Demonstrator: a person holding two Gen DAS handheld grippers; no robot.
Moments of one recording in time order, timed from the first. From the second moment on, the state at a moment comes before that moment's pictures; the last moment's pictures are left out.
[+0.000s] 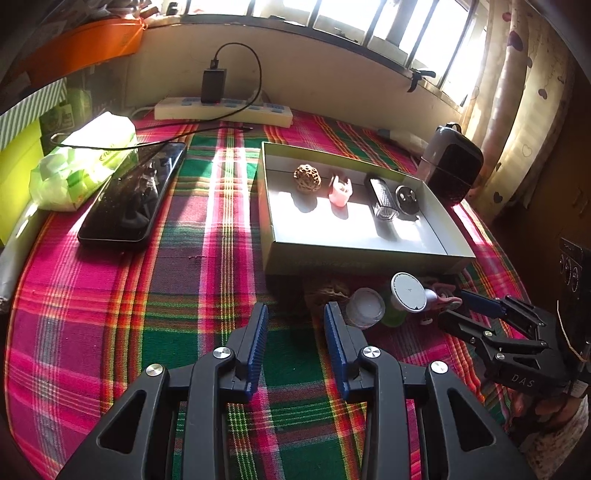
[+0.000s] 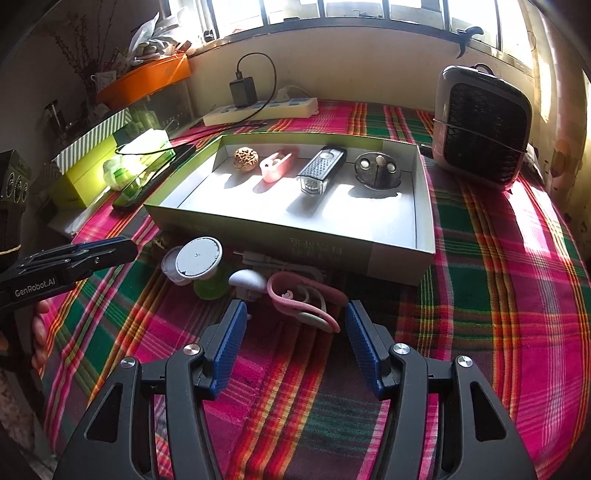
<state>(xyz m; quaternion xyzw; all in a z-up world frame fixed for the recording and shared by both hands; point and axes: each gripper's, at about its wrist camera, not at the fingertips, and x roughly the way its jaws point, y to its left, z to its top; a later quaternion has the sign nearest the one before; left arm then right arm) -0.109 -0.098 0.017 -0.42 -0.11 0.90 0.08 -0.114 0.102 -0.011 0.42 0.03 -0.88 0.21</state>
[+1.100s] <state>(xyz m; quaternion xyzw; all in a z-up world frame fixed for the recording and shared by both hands) -0.132 -0.089 0.012 -0.43 -0.11 0.89 0.11 -0.116 0.101 -0.017 0.43 0.07 -0.88 0.22</state>
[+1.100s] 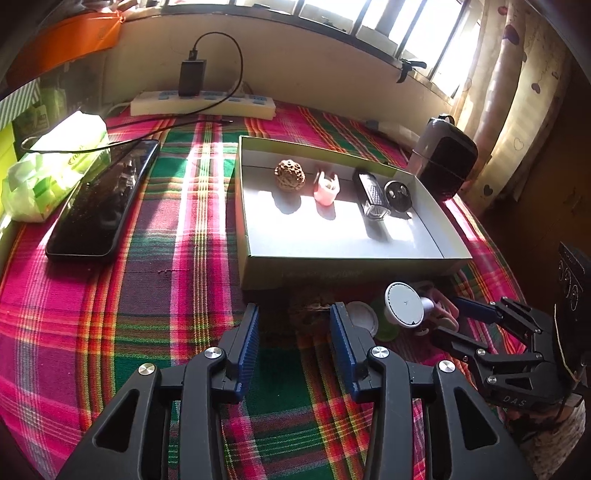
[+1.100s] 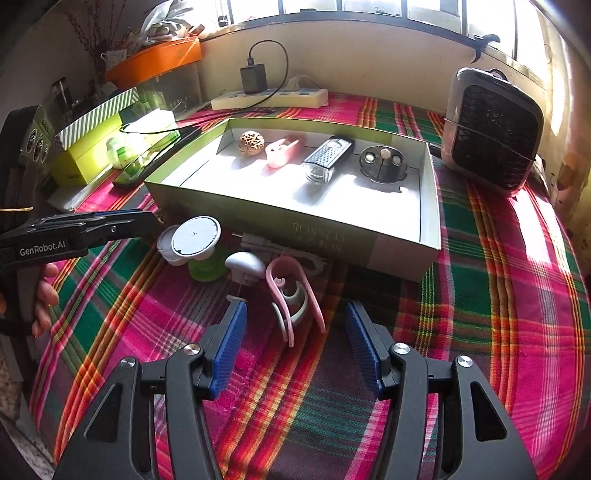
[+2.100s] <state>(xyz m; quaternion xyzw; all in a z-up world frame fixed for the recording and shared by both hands) -0.137 -0.090 0.014 -0.43 -0.12 0.89 0.10 -0.118 0.101 -0.015 0.42 0.08 -0.88 0.22</state>
